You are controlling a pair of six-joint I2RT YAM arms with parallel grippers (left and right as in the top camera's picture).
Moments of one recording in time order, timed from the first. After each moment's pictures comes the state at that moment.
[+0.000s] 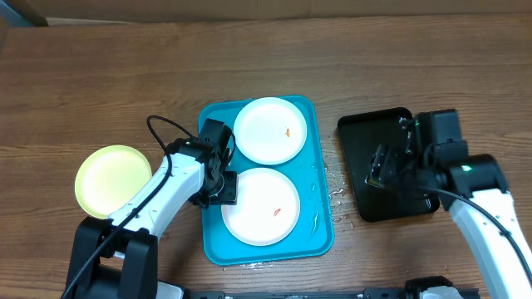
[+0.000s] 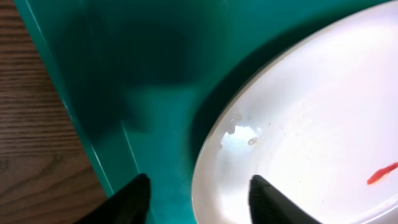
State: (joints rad) left arm -0.30 1.60 0.93 -0.90 0.08 -0.30; right arm 0.13 1.20 1.00 -0.97 -0.15 0.45
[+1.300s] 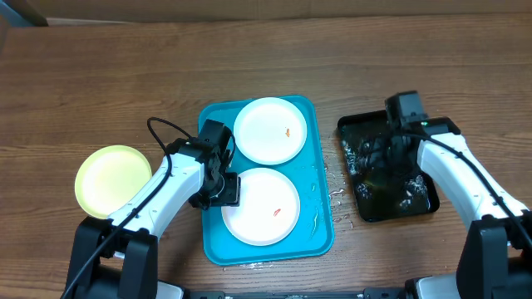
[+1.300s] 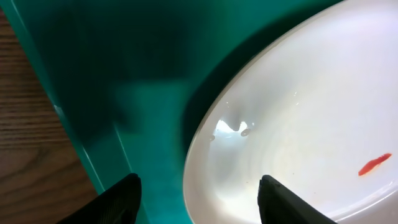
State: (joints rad) left arm -0.30 1.60 0.93 -0.92 0.11 -0.31; right arm 0.13 1.61 1.02 -0.83 0.00 0.45
